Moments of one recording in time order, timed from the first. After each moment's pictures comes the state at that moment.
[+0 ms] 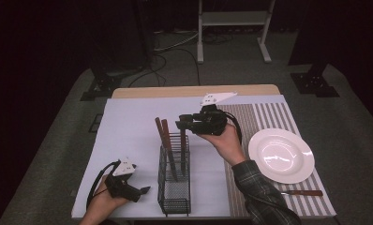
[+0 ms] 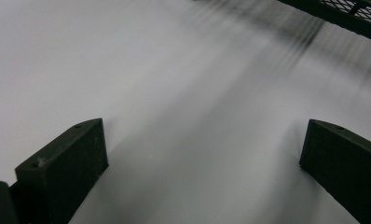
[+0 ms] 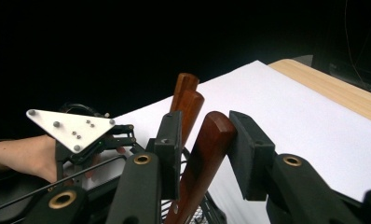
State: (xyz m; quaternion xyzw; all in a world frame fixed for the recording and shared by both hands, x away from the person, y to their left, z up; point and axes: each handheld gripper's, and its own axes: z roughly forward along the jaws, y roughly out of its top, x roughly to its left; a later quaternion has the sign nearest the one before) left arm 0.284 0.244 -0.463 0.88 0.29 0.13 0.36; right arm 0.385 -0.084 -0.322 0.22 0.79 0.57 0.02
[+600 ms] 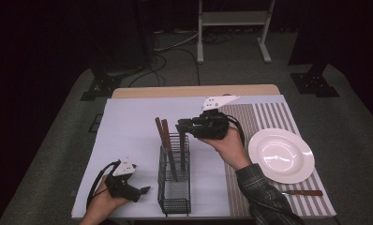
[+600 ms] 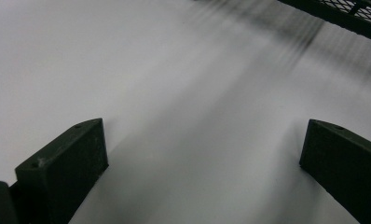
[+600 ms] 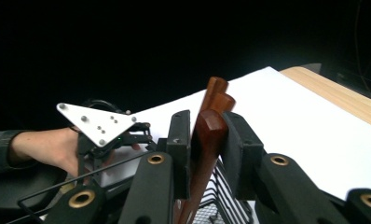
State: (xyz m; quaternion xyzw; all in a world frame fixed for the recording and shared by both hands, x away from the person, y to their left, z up) left arm 0.284 0.244 -0.463 0.88 0.29 0.13 0.36; right arm 0.366 -0.086 -0.313 0.19 0.80 0.57 0.03
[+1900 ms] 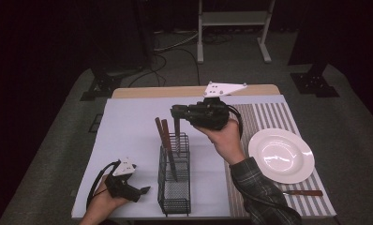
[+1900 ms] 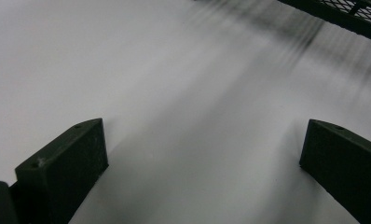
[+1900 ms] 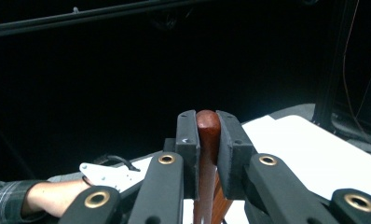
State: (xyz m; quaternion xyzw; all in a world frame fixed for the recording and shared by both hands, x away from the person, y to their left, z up) left arm 0.284 0.244 -0.463 0.88 0.29 0.13 0.36; right arm 0.356 -0.082 -0.267 0.18 0.75 0.63 0.05
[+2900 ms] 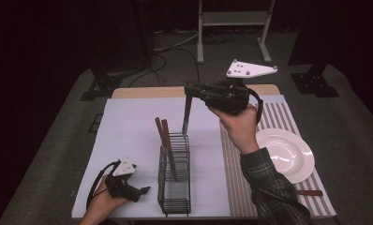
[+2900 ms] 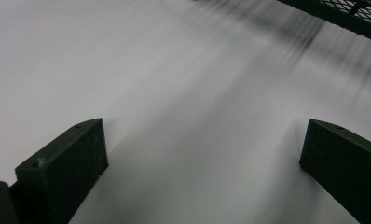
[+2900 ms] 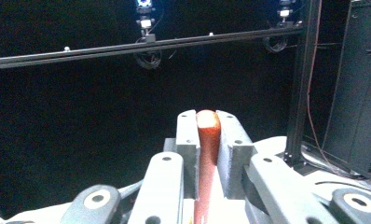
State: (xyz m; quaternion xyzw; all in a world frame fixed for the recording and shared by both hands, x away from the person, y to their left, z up) left arm 0.284 0.244 -0.463 0.88 0.29 0.13 0.36; right arm 0.349 -0.117 -0.213 0.19 0.71 0.67 0.10
